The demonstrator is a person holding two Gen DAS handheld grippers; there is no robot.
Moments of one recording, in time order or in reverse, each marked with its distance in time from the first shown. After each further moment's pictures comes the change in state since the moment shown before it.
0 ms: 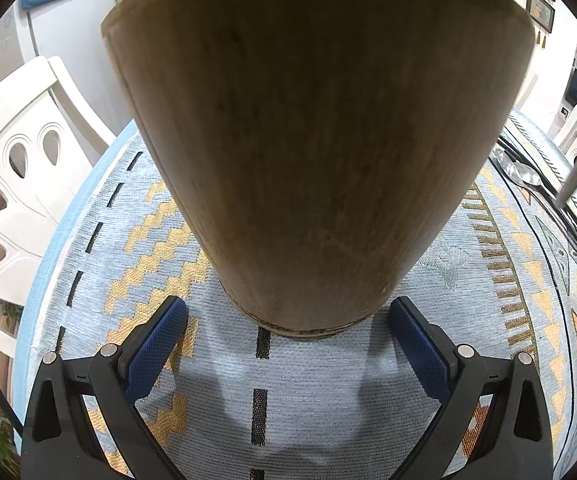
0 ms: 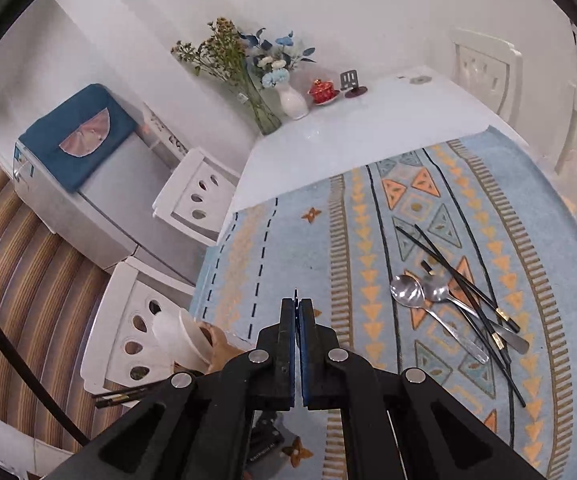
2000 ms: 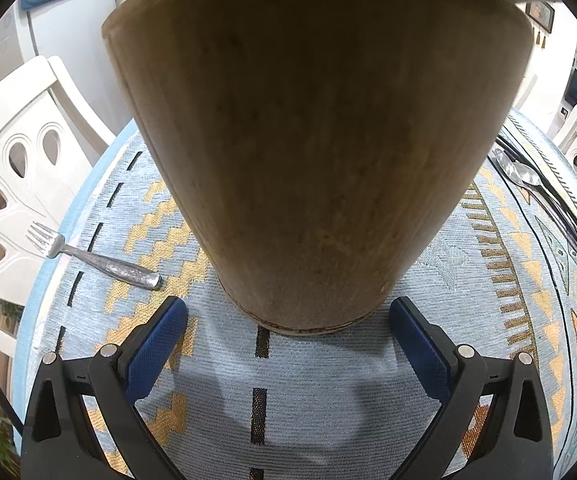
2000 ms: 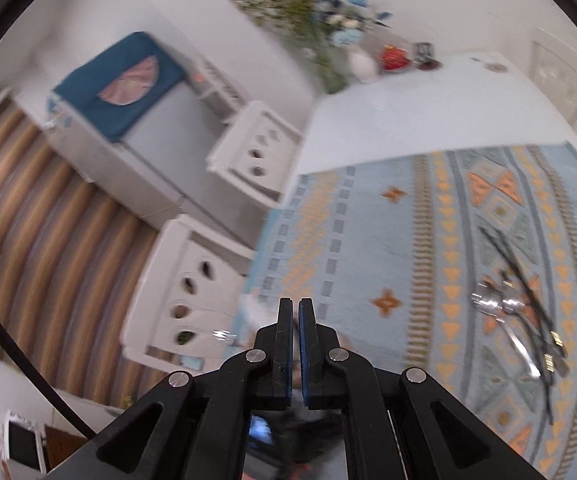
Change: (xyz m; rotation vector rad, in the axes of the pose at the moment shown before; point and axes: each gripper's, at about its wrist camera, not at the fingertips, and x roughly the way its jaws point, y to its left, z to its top) left arm 0.000 0.001 -0.001 -0.001 0.001 -0.001; right arm 0.034 0.060 0.028 -0.095 0.199 0.095
